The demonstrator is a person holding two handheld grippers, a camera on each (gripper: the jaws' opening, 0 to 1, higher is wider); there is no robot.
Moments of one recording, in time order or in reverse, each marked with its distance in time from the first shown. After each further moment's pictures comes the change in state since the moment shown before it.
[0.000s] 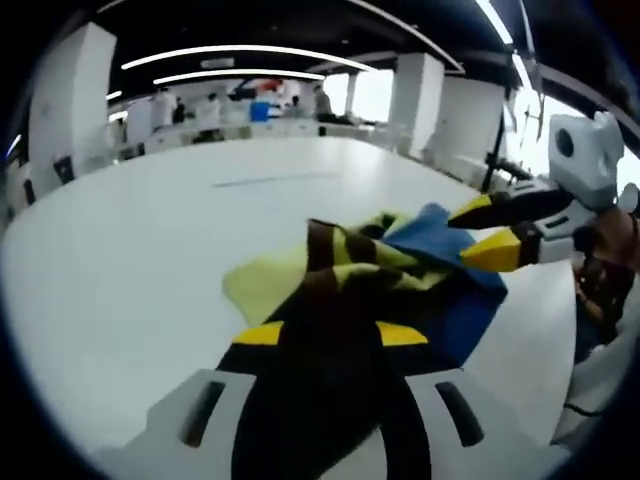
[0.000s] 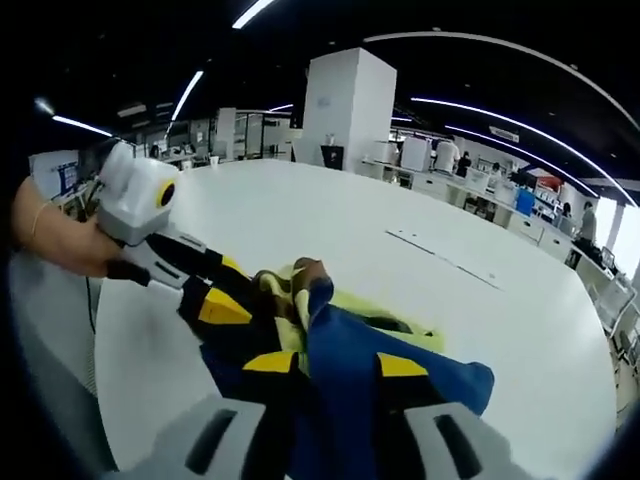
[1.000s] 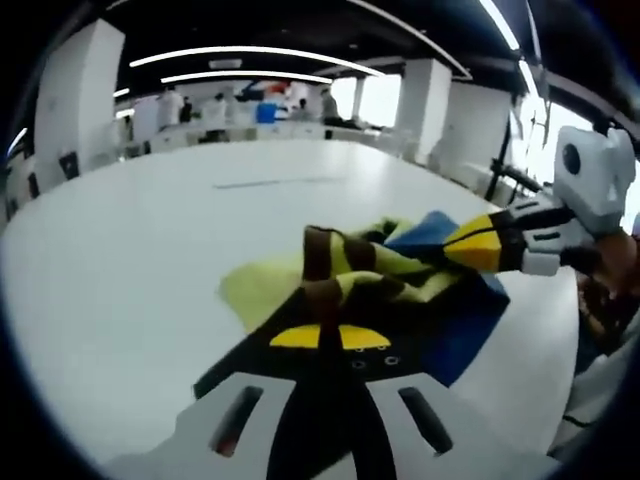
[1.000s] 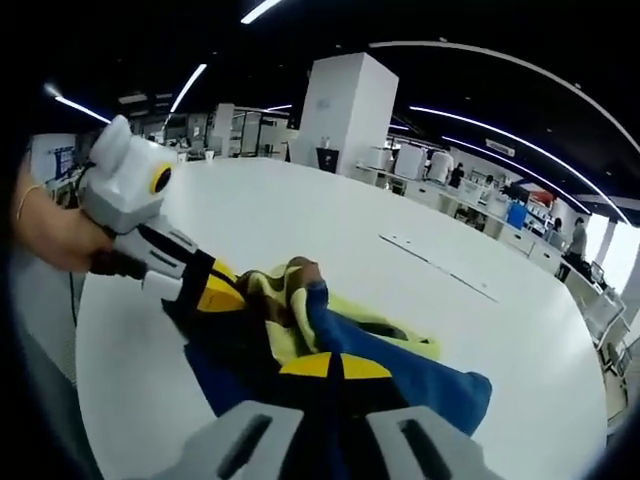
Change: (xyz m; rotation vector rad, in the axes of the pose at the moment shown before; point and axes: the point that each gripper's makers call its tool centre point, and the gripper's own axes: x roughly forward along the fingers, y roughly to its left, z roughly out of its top) left arm 0.001 -0.008 0.005 -0.002 -0.018 0.012; right arm 0.000 -0.003 0.004 -0.036 -0.029 -0.070
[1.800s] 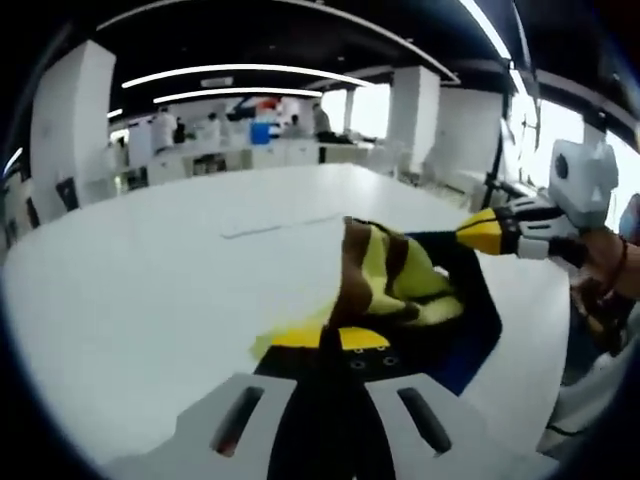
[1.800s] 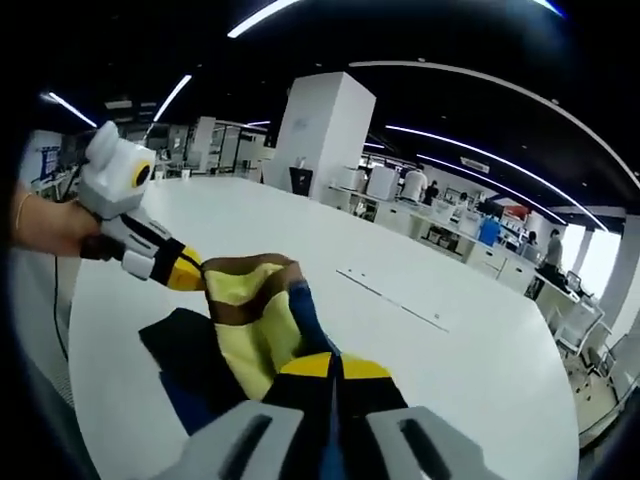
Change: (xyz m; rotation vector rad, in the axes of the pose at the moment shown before) left arm -0.024 0.014 0.074 0.055 -0.054 -0.010; right arm -0.031 -0.059 0.050 -0.003 -0.081 -0.119
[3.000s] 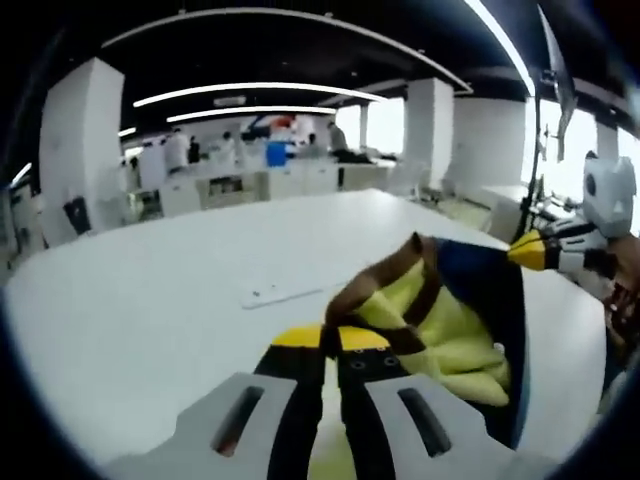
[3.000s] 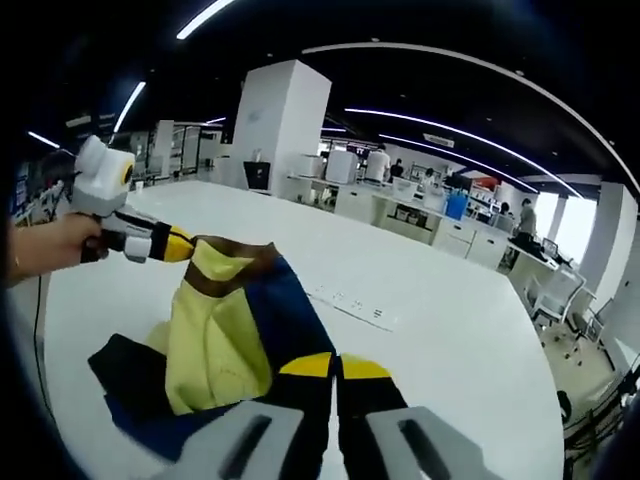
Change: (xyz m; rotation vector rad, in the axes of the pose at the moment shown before) left arm 0.098 0.055 0.081 0.002 -0.078 0.083; right arm 0.034 -0.113 0.003 0.120 0.083 -0.119
